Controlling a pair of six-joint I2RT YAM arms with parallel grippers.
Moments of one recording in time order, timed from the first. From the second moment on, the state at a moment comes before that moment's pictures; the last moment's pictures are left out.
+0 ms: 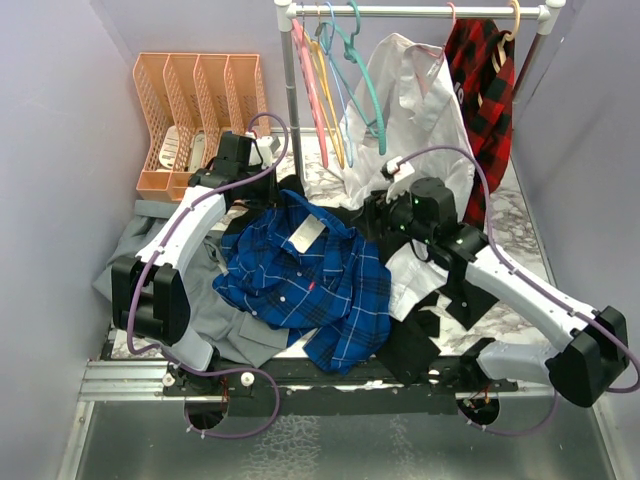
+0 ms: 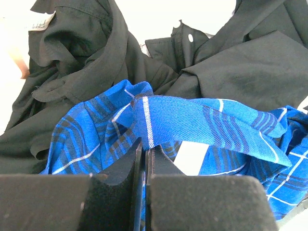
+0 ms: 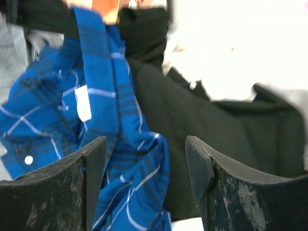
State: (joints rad) left arm -0.25 1.58 1.36 -0.60 0.37 -0.16; right arm 0.62 1.21 0.95 -0.12 -0.12 0.14
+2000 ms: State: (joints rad) left arm -0.25 1.51 1.34 -0.61 0.21 -0.04; right arm 0.60 1.65 1.70 0.00 0.23 -0.01
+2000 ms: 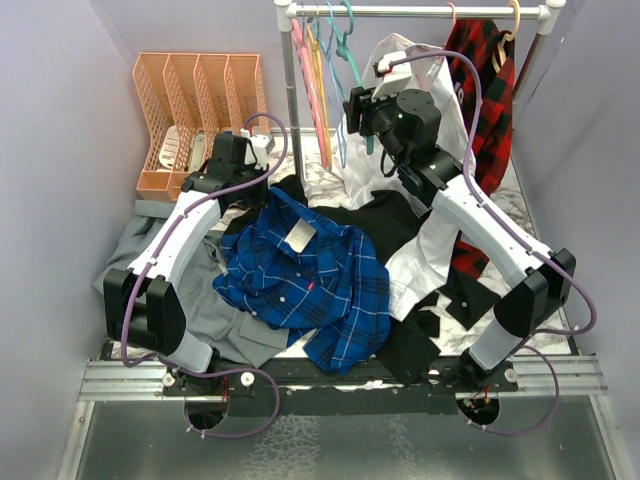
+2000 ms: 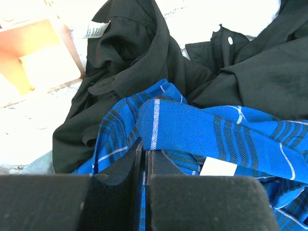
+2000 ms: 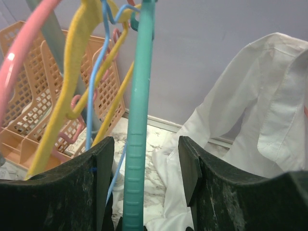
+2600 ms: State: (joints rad) left arm -0.24 1.51 1.34 -0.61 0.21 -0.04; right arm 0.58 1.69 1.72 0.01 0.25 -0.04
